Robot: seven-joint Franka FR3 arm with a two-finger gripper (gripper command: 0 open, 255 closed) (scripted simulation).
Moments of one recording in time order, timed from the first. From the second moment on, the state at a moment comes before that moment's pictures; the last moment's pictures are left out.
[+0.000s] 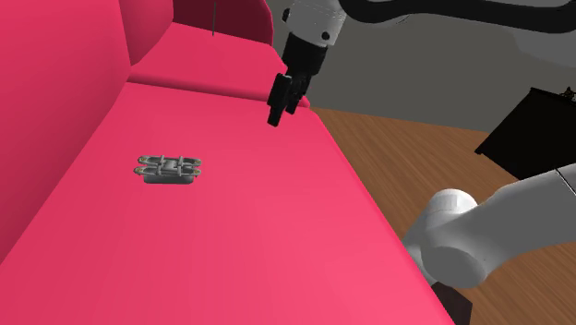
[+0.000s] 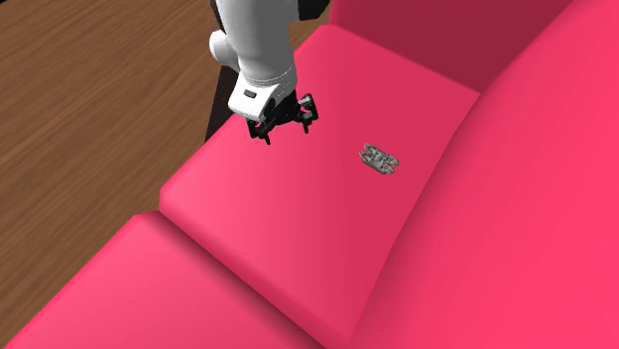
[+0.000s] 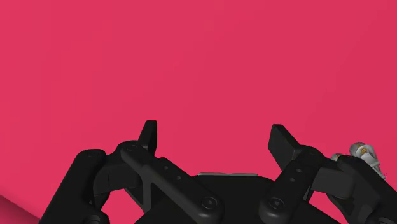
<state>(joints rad) 0.16 -0.45 0.16 -2.15 0.13 1.76 -0.05</state>
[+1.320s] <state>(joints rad) 0.36 0.04 0.39 -1.72 -0.01 1.78 -0.22</state>
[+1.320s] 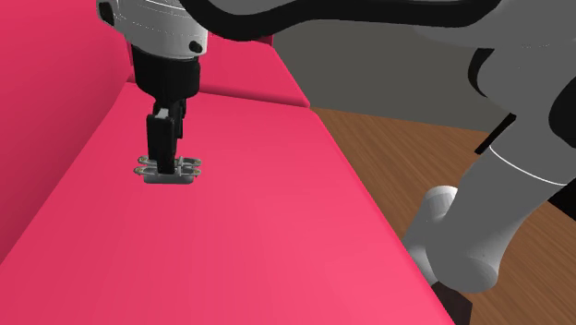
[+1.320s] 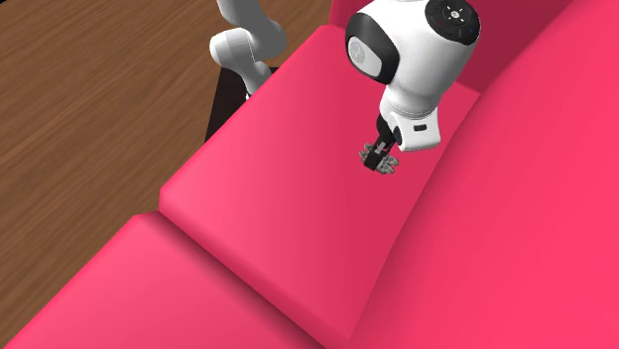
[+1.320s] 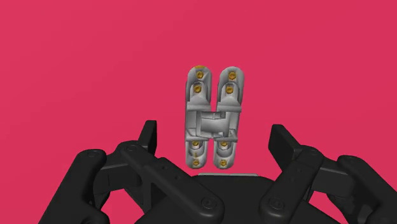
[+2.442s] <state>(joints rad) 0.36 0.05 0.40 -1.79 -0.01 1.86 -0.22</state>
